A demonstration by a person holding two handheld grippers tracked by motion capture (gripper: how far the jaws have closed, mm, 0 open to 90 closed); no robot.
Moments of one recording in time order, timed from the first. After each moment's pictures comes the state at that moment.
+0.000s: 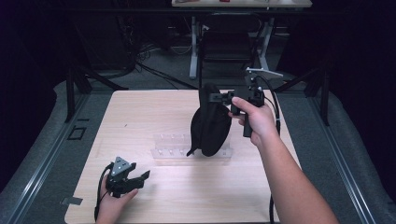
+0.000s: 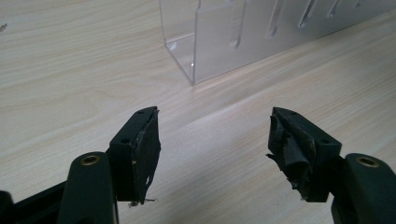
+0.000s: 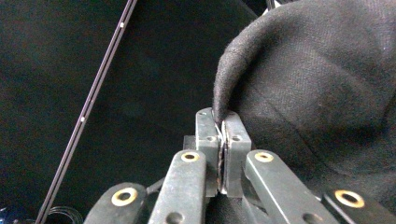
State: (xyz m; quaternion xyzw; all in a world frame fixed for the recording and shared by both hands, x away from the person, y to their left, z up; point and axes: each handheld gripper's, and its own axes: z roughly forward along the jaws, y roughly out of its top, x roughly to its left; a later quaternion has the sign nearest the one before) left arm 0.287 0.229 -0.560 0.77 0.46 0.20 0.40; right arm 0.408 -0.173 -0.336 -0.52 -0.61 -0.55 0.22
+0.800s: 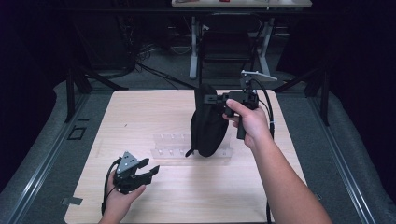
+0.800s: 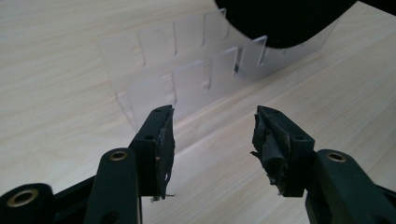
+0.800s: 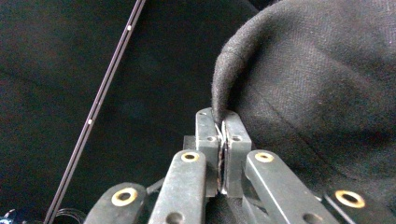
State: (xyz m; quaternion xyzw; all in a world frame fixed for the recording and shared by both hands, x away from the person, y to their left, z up) left arm 0.286 0.192 -0.524 0.78 0.40 0.19 0.45; right arm 0.408 -0.162 -0.345 -0.52 -0.60 -0.56 0.22
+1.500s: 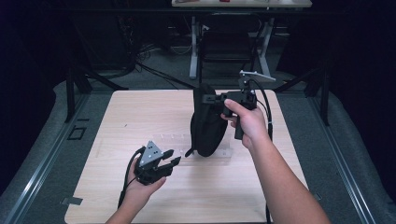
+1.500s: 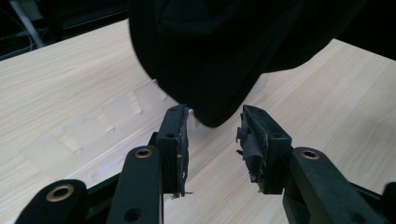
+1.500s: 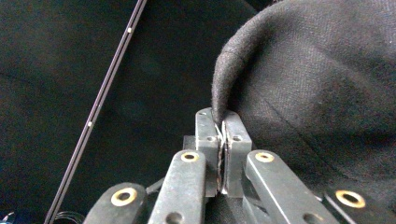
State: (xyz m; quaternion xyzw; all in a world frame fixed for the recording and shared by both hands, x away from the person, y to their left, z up) left arm 0.292 0.130 -0.482 0.80 0.33 0.19 0.47; right arm 0.408 -0.158 -0.346 -0.52 -0.60 -0.56 0.22
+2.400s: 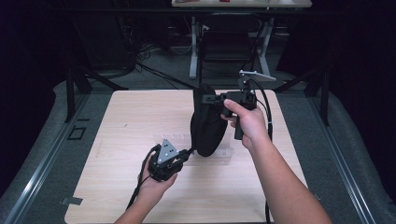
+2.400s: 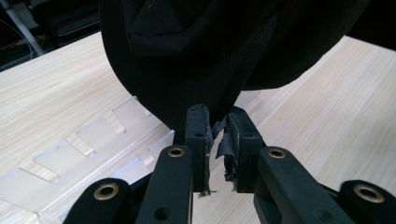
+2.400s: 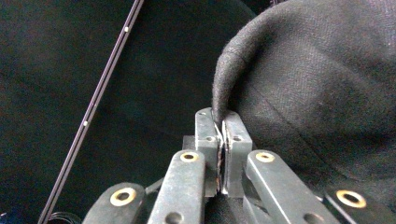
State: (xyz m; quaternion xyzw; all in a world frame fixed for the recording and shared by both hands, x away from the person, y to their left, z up) left arm 0.298 0.098 -0.485 0.81 0.31 0.21 0.45; right arm 0.405 -0.157 -0.344 -0.52 -0.61 -0.56 0.21
